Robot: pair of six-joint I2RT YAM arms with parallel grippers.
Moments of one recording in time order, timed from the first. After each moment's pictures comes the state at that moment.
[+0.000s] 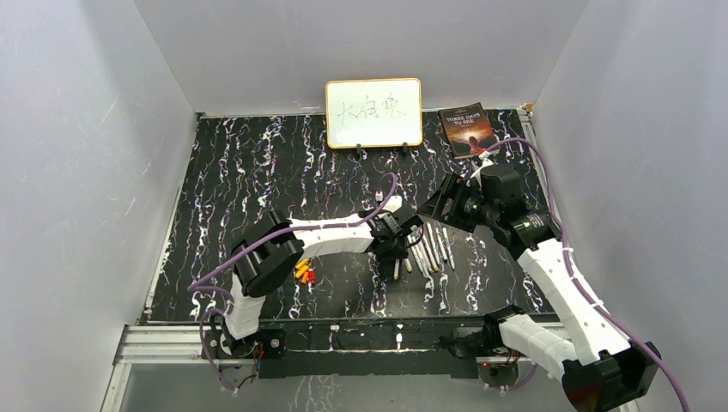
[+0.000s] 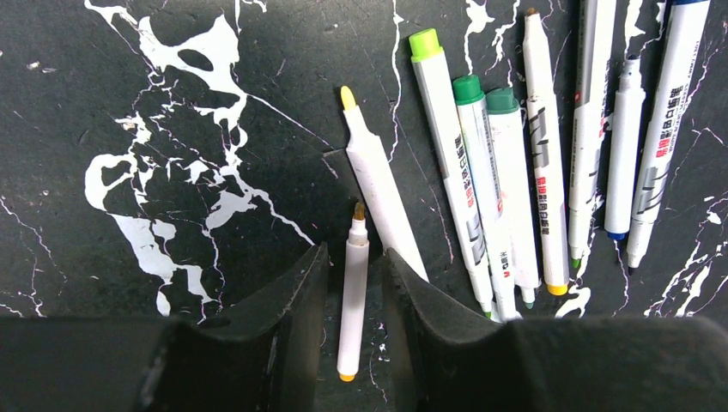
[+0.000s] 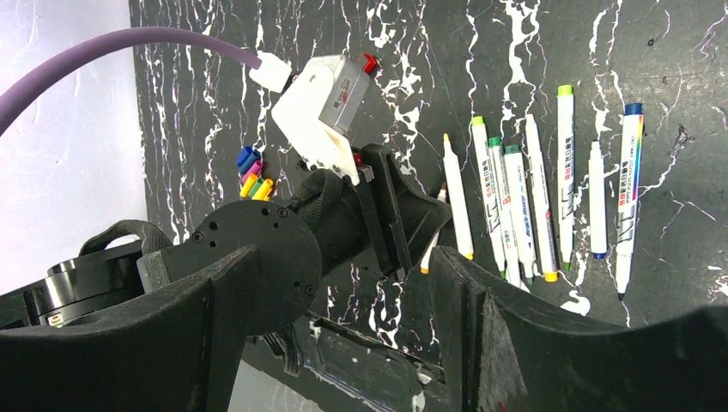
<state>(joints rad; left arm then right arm) -1.06 1.99 1.34 -0.49 -0.26 -0.97 0.31 0.94 0.94 -0.64 -0.29 0.66</state>
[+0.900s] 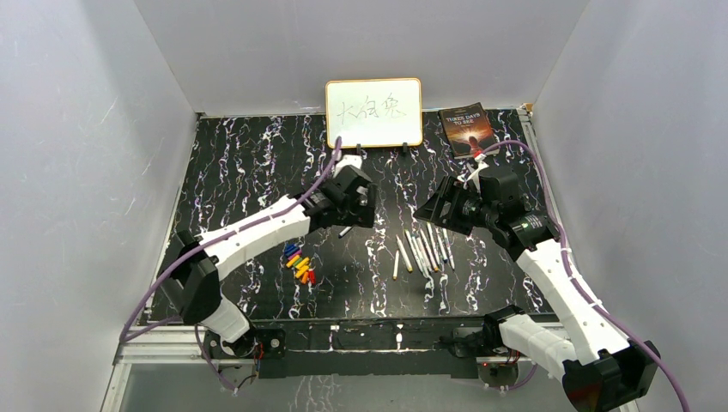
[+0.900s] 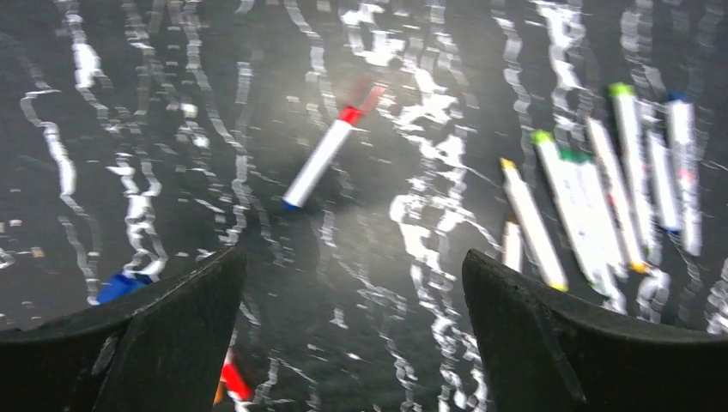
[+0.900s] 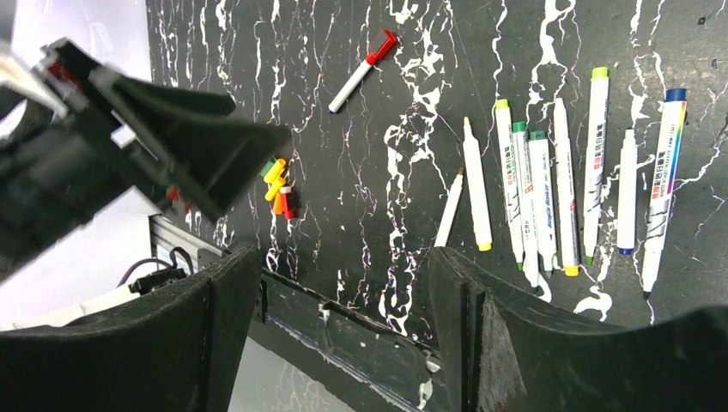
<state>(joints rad) -0.90 1.57 1.27 -0.66 -0.36 -0.61 0.31 0.94 0.92 -0.63 -0.34 0.66</state>
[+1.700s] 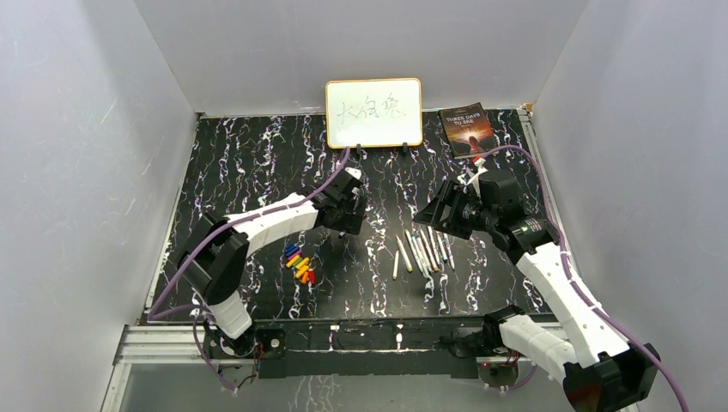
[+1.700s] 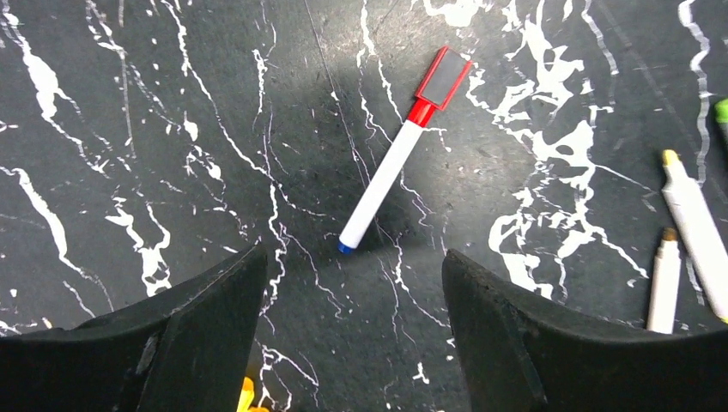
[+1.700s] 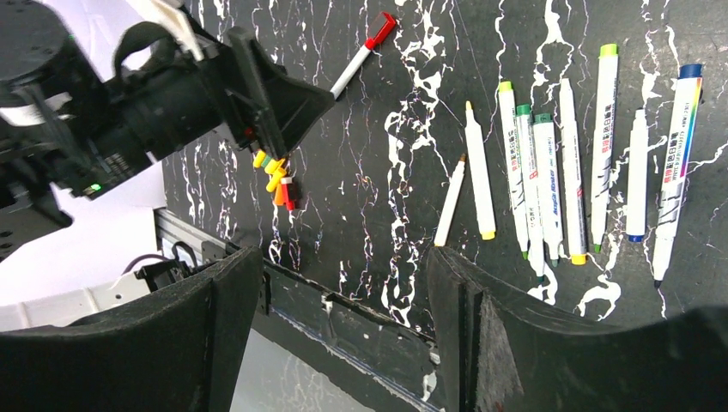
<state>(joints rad) -0.73 1.69 1.13 -0.51 -0.24 -0.37 0.31 0.92 0.89 -0.63 -0.36 0.68</state>
